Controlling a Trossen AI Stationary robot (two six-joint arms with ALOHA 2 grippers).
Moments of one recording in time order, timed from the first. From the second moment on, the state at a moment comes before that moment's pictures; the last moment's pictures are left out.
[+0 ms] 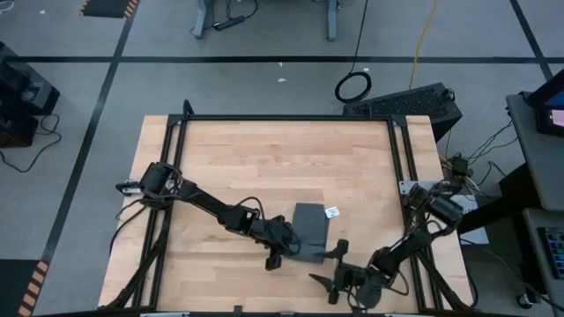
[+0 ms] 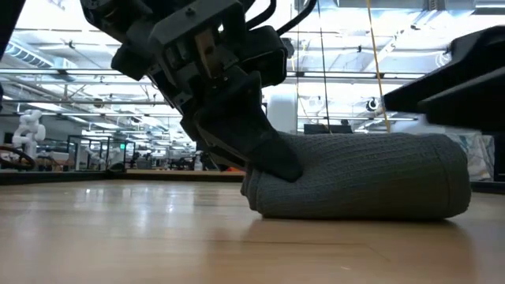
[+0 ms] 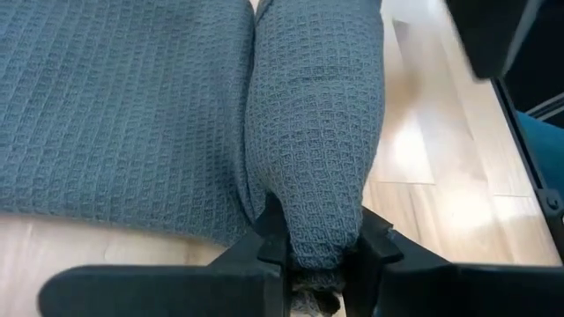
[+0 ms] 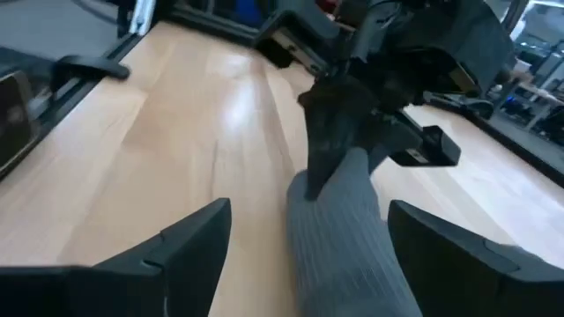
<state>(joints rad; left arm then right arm) -0.31 2.00 1.06 0.21 0.11 -0.41 0.90 2.02 0.80 0.72 1.09 0.18</state>
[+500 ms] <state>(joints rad) -0.32 2.00 1.06 0.21 0.04 -0.41 0.80 2.07 0.81 0.62 1.00 0.46</state>
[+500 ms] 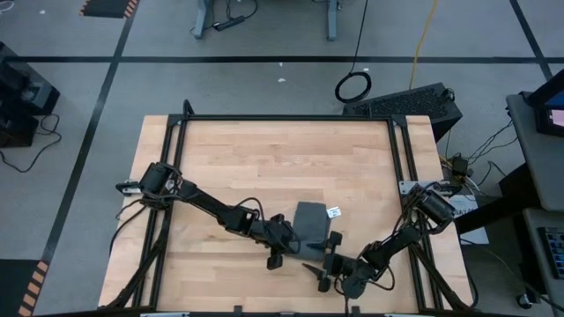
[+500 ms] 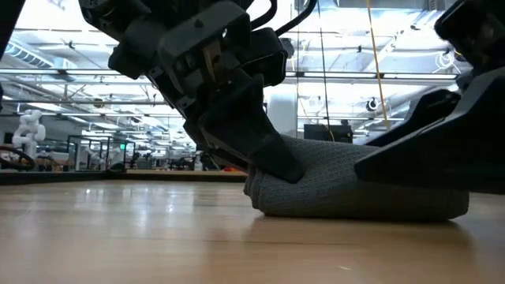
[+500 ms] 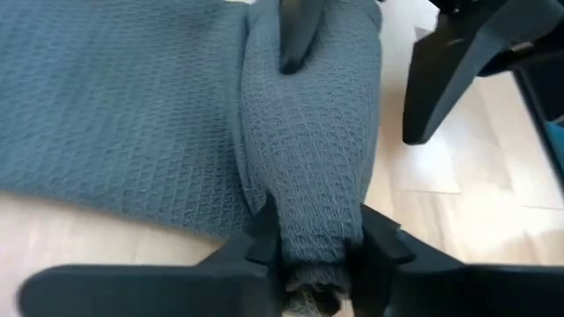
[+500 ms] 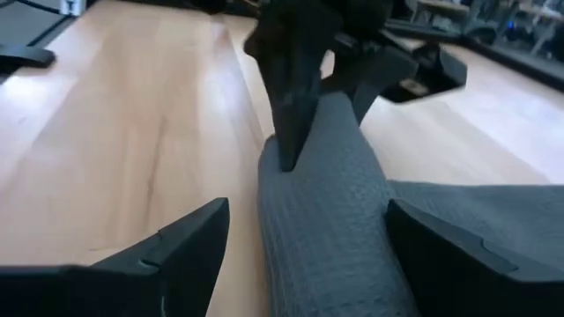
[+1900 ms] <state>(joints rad) -0.51 2.07 1.06 0.39 -0.49 -0.05 0.79 2.07 0.81 0.46 0.90 0.70</state>
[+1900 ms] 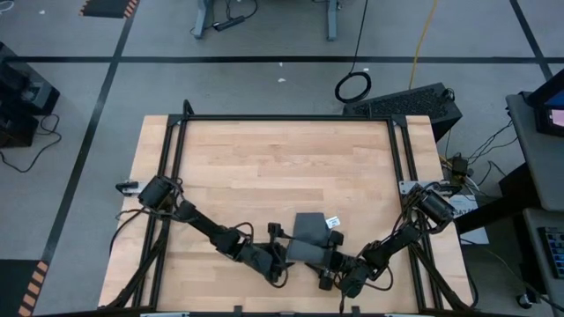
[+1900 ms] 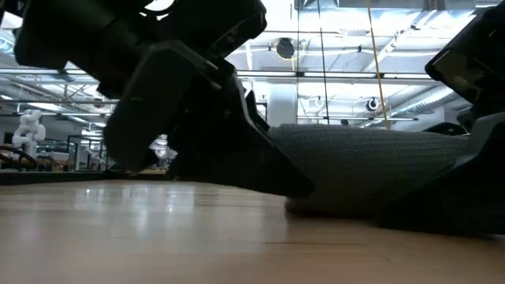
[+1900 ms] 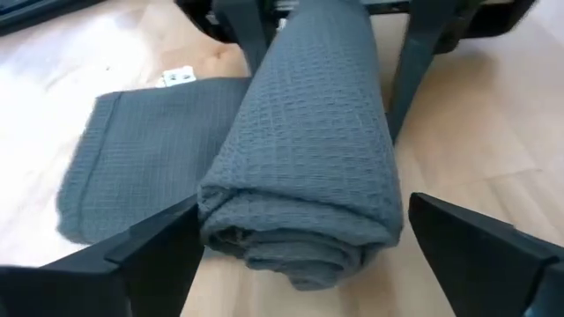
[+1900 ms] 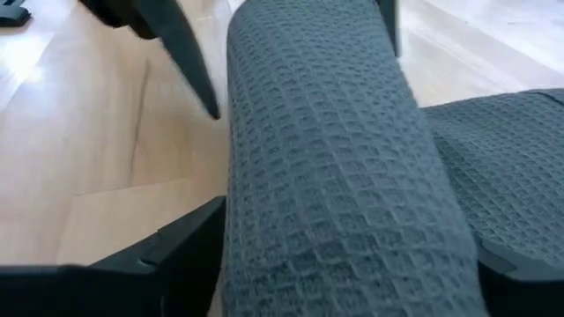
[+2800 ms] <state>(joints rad) -0.47 2.06 1.06 0.39 -0.32 -0.15 0.81 1.99 0.80 0.41 0.93 0.51</state>
